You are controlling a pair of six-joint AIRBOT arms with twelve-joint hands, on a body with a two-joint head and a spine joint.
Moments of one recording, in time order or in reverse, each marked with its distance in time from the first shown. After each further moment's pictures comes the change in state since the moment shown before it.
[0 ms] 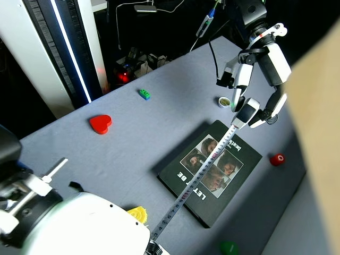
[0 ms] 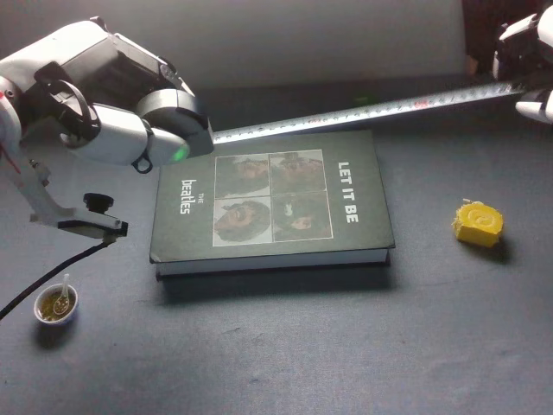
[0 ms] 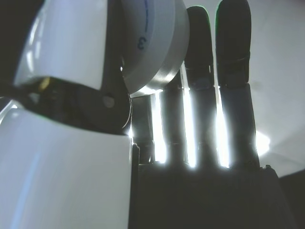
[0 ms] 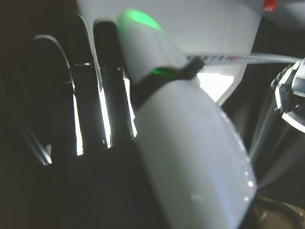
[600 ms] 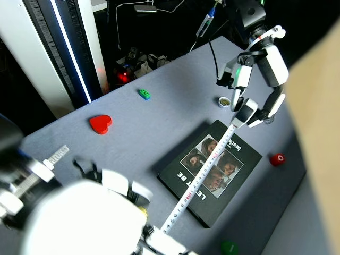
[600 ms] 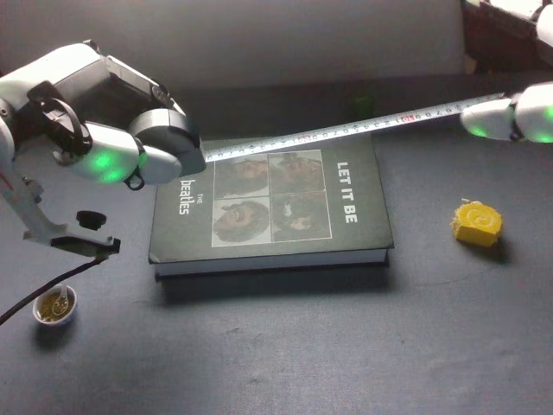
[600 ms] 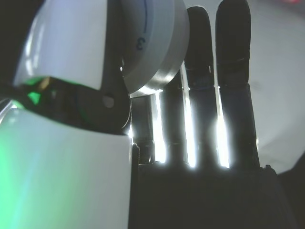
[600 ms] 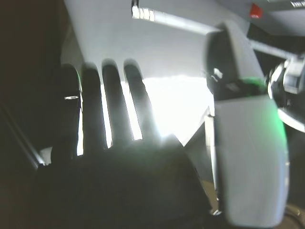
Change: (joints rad) left arm 0.053 0.003 0.022 -0.010 0.035 -0.051; right arm 0.027 0.069 -0.145 -0.049 0.039 0.011
